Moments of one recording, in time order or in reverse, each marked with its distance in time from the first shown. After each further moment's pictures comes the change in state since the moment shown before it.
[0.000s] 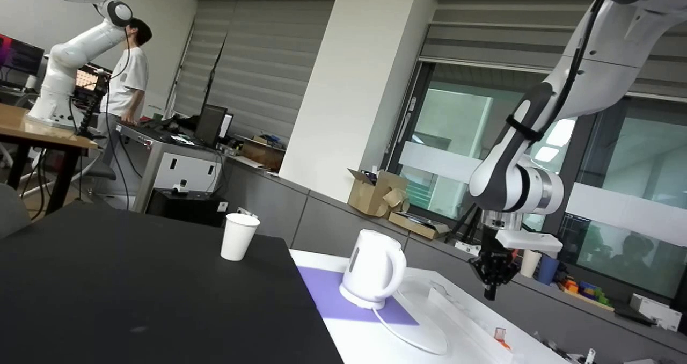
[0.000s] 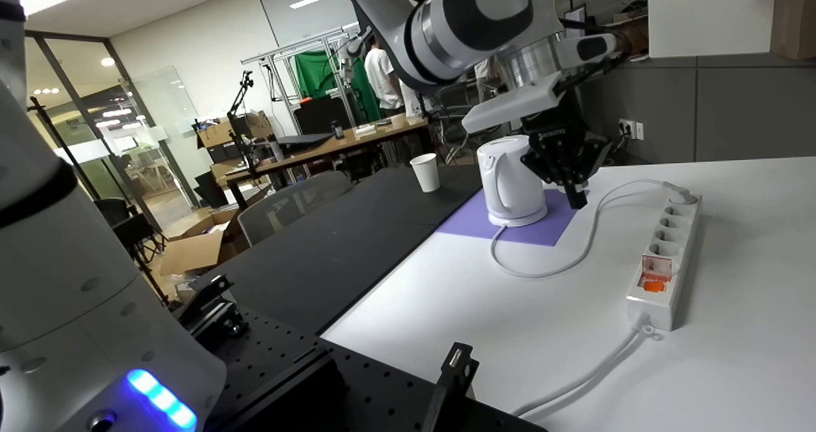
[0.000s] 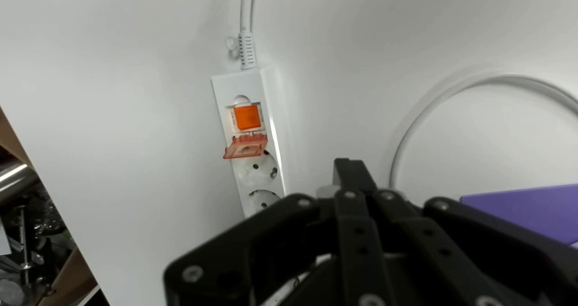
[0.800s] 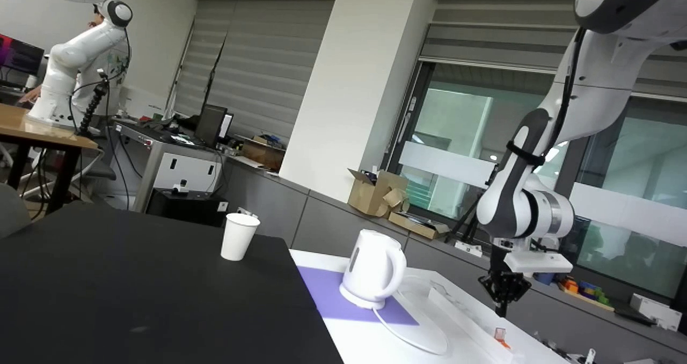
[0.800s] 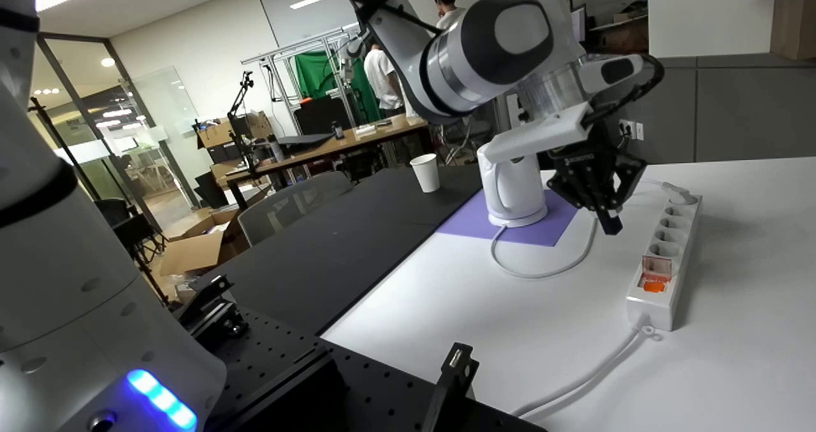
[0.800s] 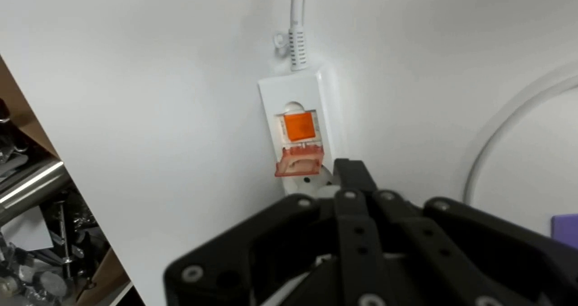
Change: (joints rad) arm -0.005 0.113 -0.057 0.012 -0.023 0.152 0.028
